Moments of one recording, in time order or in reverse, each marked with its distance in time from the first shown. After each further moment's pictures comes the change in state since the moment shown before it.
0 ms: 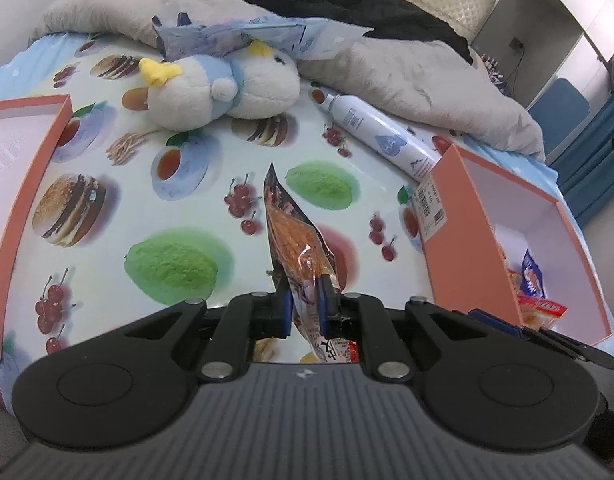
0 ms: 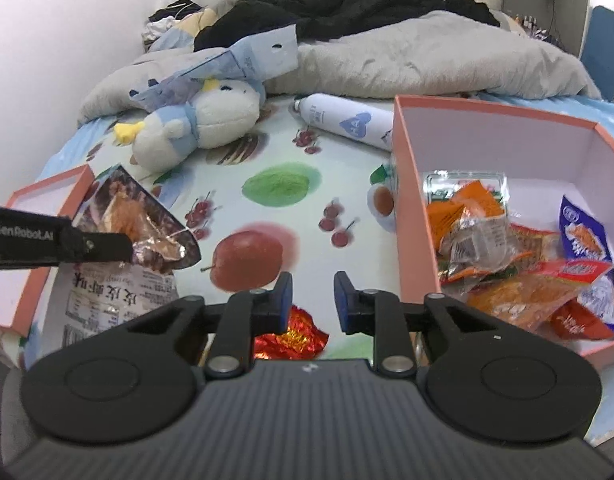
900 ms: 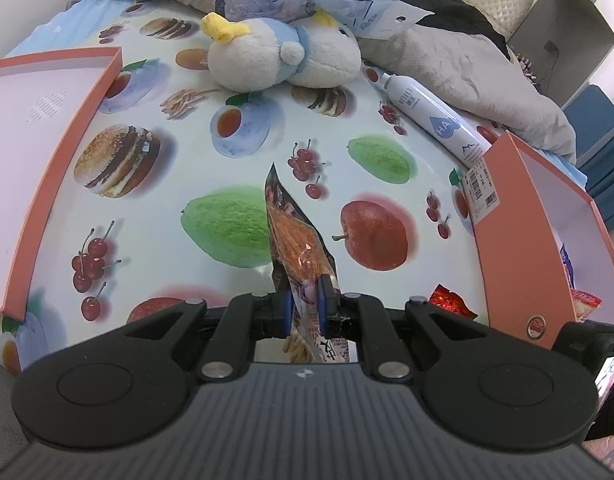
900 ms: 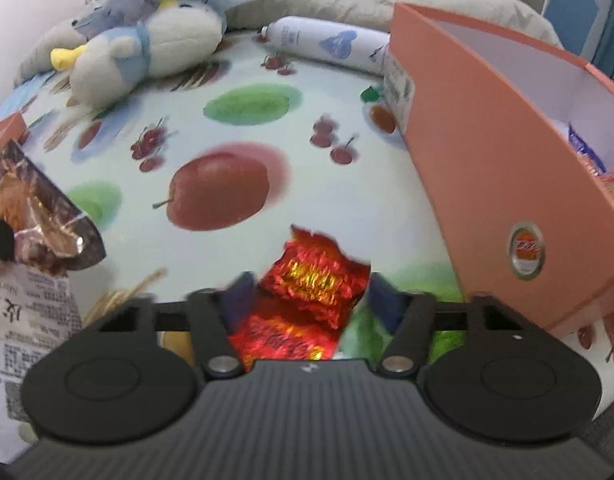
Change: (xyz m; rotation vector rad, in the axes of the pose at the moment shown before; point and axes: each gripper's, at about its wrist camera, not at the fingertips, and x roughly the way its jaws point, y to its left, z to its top) left arm 0.005 0.049 -0.026 -0.069 0.035 0.063; right arm 0.080 0.041 -0.050 0.051 0.059 -0.211
